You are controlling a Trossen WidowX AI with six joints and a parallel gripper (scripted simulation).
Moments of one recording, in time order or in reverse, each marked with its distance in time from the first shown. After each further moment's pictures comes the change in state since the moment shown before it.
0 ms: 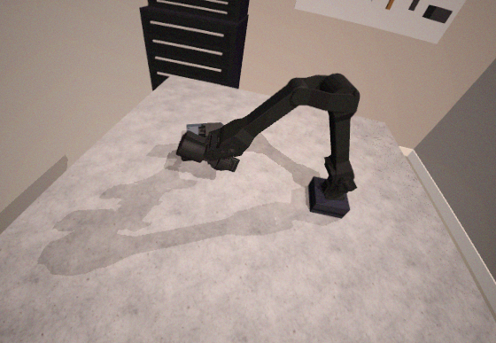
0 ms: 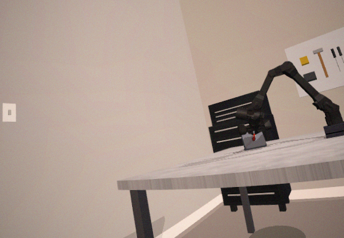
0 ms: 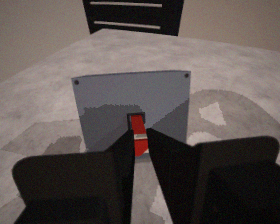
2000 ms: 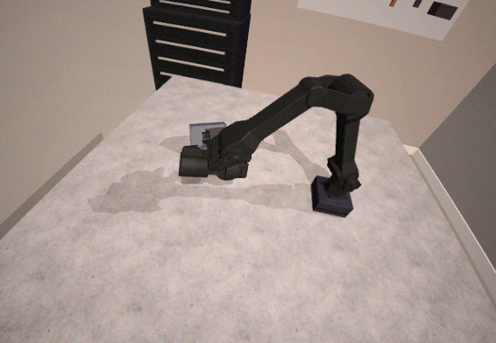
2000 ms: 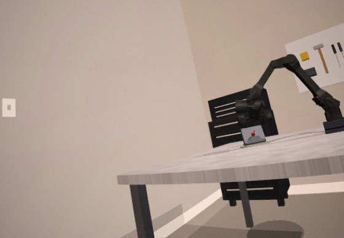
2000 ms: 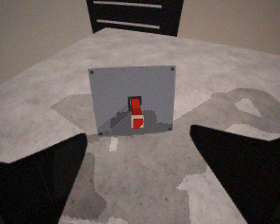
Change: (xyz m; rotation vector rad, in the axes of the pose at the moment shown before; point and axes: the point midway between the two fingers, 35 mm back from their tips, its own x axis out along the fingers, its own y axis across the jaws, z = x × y) arm -0.057 0.002 -0.008 -0.018 0.019 0.001
